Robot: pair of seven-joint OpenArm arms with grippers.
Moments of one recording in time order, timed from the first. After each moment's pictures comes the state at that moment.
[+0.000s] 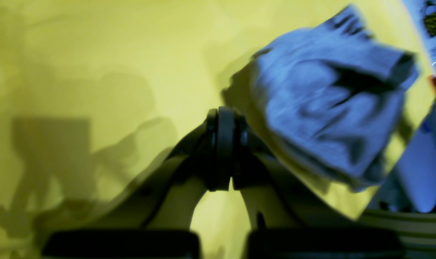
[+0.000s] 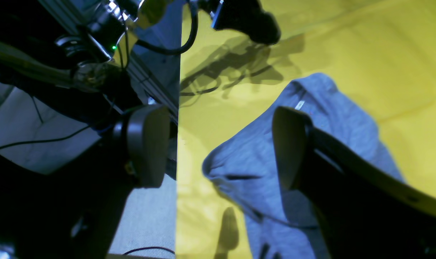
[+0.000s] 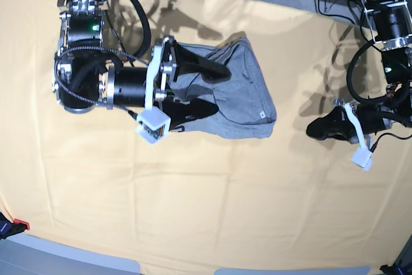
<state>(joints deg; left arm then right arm) -12.7 -31.2 -14.0 81.4 -79.5 -43.7 81.3 3.6 5.7 -0.5 113.9 75.9 41.6 -83.3</state>
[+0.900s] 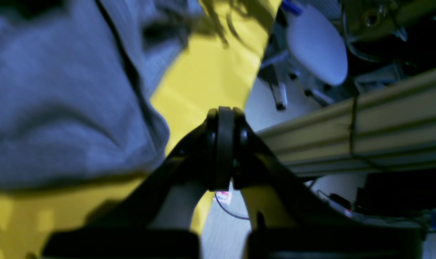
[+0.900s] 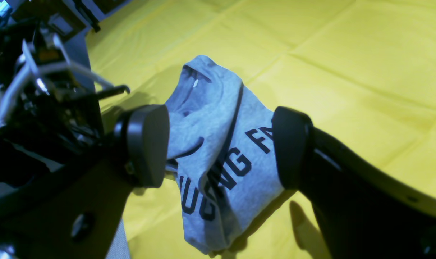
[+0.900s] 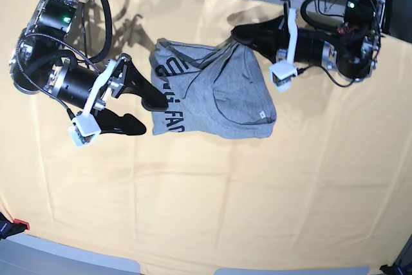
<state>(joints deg) 7.5 -31.7 6.5 110.8 -82.3 -43.9 81.5 -0.3 6.5 20.9 116.2 70.5 41.6 -83.1</state>
